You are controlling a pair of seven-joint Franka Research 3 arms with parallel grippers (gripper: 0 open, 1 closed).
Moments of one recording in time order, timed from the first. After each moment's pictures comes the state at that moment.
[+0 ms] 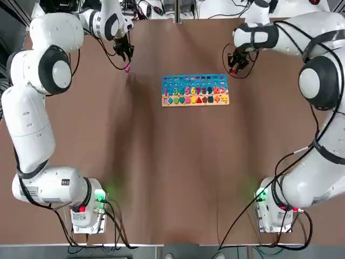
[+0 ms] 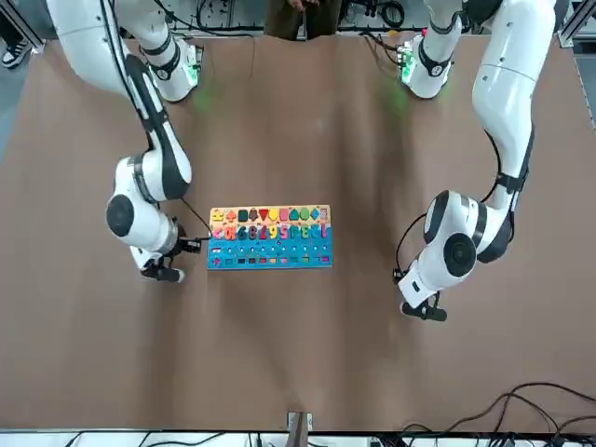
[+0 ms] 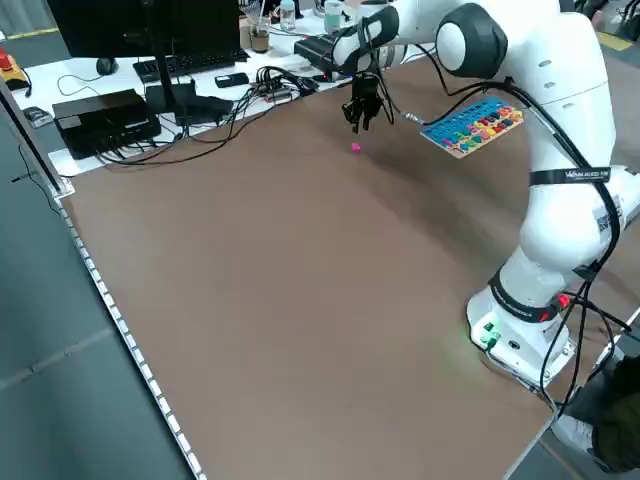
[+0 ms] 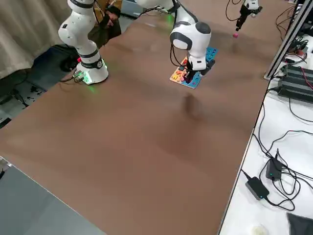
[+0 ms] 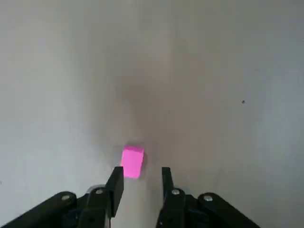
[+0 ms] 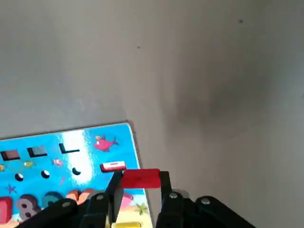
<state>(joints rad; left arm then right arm) -0.02 0.72 -0.28 -1.56 0.19 2.21 -0.19 0.26 0.48 -0.01 -1.92 0.18 2.31 0.26</state>
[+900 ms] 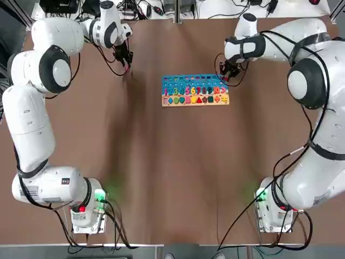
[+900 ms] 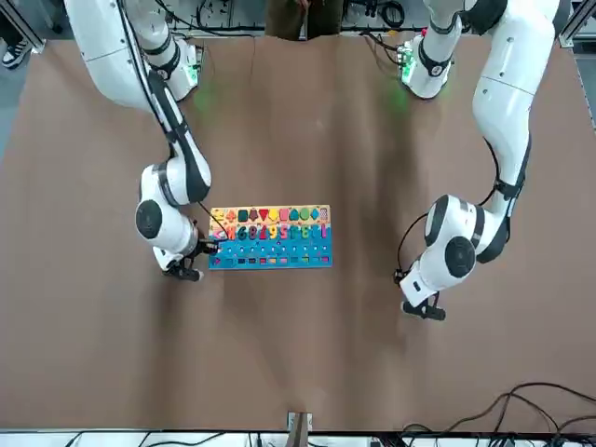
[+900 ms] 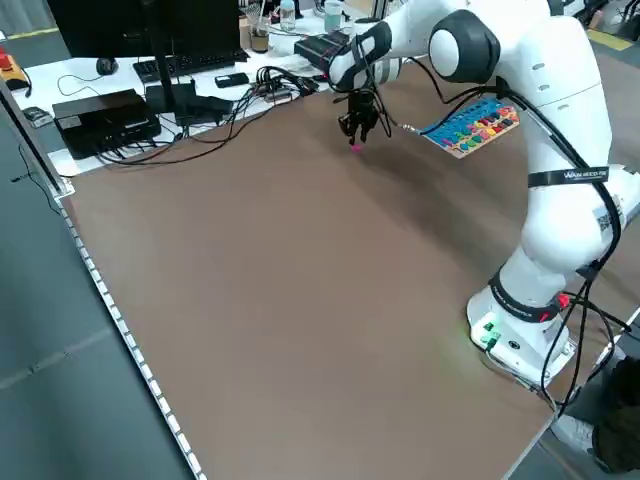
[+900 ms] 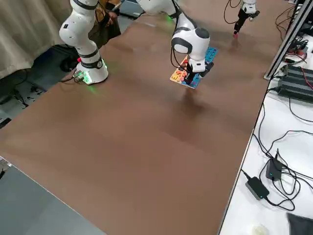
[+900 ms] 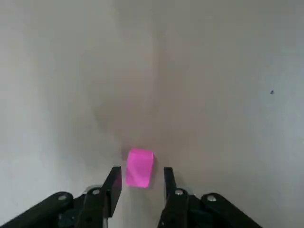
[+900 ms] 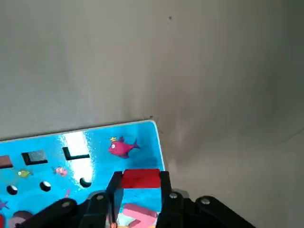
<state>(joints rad) 0.00 0.74 -0.29 -1.61 0.19 2.28 -0.16 0.32 0.55 -0.01 -1.92 0.20 2.39 0.31</state>
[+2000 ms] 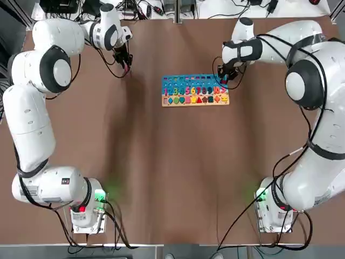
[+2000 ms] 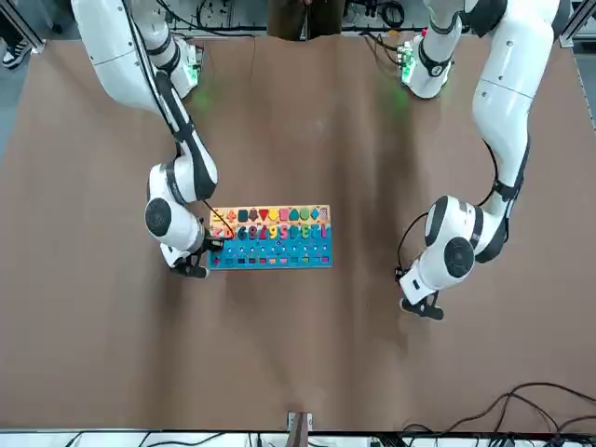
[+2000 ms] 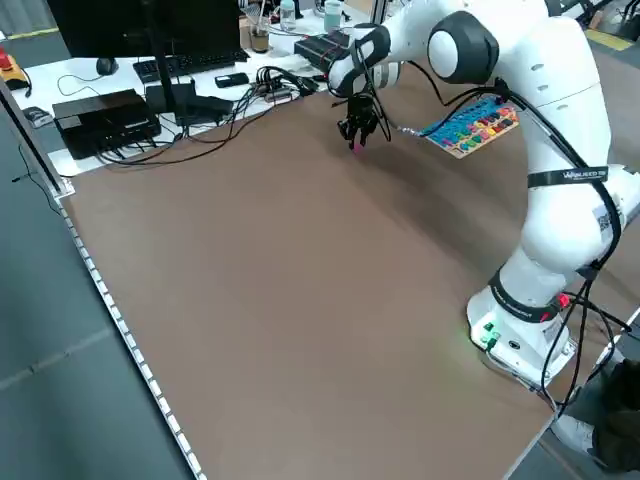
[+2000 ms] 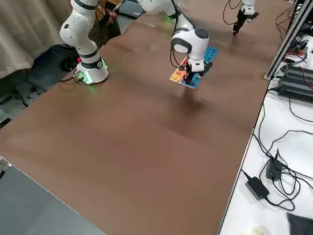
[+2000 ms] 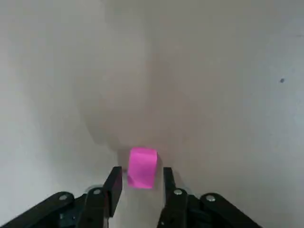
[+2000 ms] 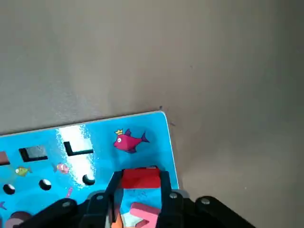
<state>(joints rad) 0.00 0.75 -0.28 -1.63 0.19 2.29 -0.11 0.34 0.56 -0.01 -1.93 0.20 2.41 0.34</state>
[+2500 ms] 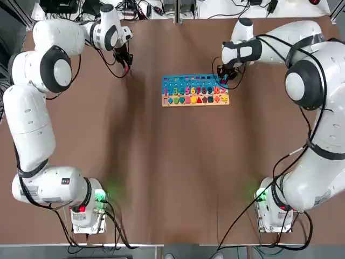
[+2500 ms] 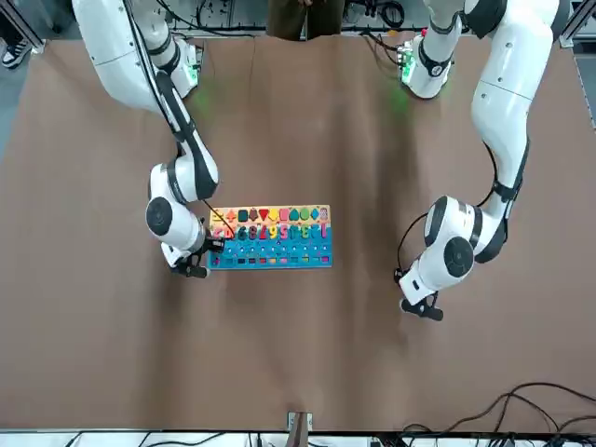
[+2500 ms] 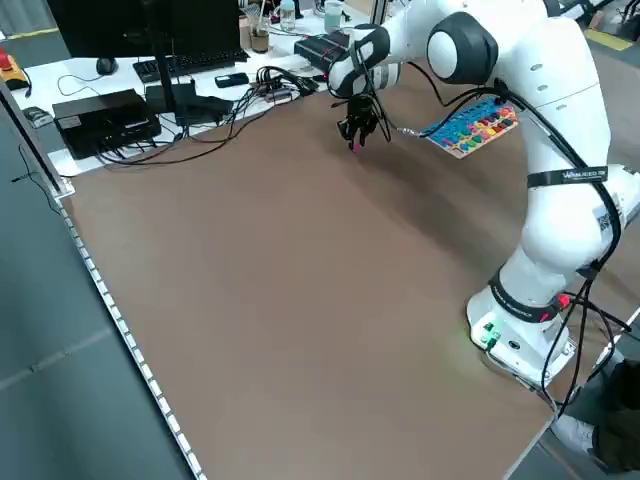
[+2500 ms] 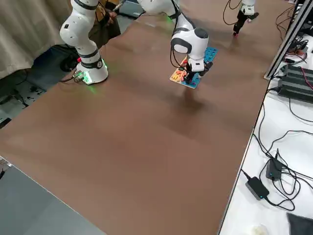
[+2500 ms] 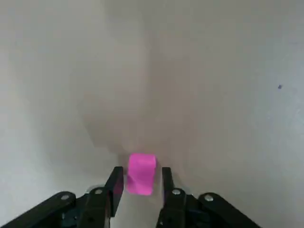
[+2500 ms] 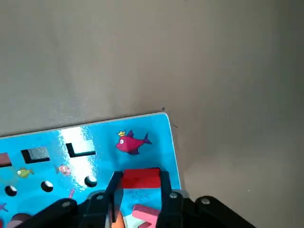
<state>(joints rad) 0.00 0.75 -0.28 -1.62 0.19 2.32 -0.11 0.35 0.56 -0.01 -1.94 0.20 2.42 0.34</state>
